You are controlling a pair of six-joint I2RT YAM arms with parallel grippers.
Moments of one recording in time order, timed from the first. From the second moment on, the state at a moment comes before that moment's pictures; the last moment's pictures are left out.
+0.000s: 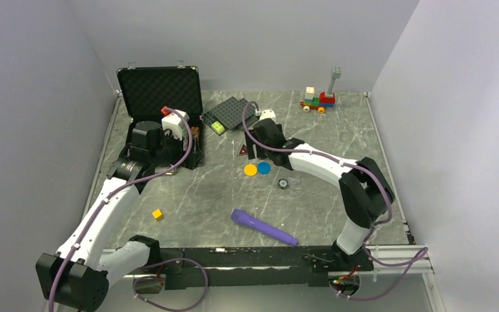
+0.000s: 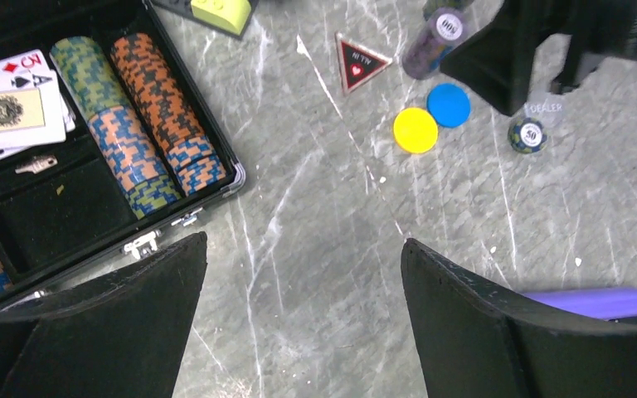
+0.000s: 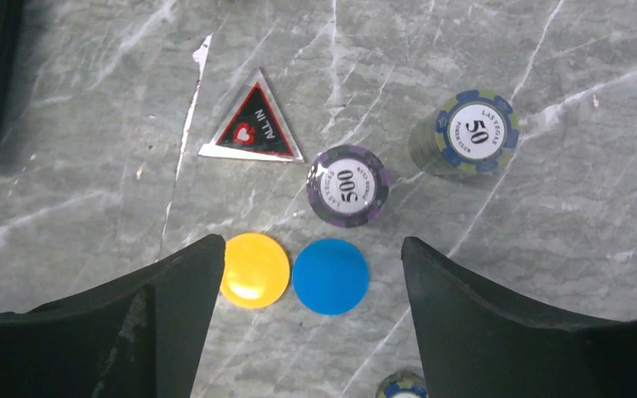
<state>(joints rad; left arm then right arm) -0.27 1.02 0.93 -0.46 0.26 -0.05 0.69 1.69 1.14 -0.18 0.31 0.32</state>
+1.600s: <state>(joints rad) -0.28 0.98 0.93 -0.41 0.36 -0.06 0.64 1.68 1.16 -0.22 0.19 0.25</state>
